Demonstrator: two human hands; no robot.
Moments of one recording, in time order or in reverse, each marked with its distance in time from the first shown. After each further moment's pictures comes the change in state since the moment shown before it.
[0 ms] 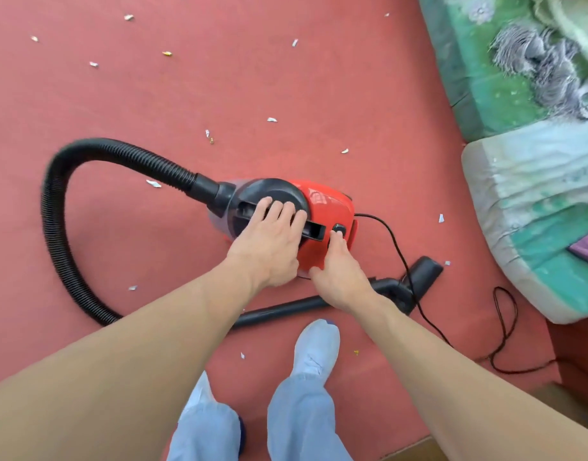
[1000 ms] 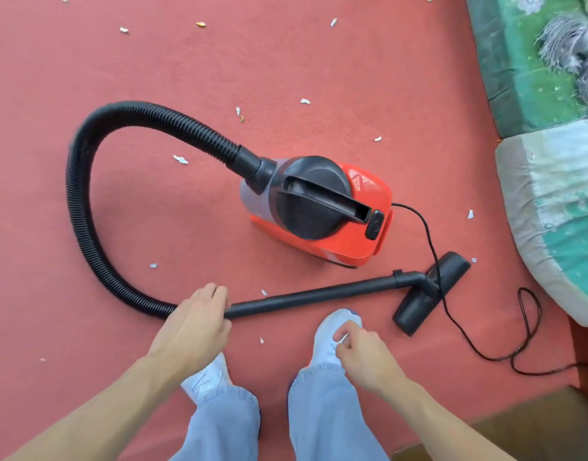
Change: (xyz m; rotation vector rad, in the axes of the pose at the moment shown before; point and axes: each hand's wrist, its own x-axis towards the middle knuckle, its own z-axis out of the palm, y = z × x) left_hand -0.159 -0.046 0.136 -0.635 -0.152 -0.364; right_hand -0.073 0.060 0.102 -0.066 -0.263 0.189
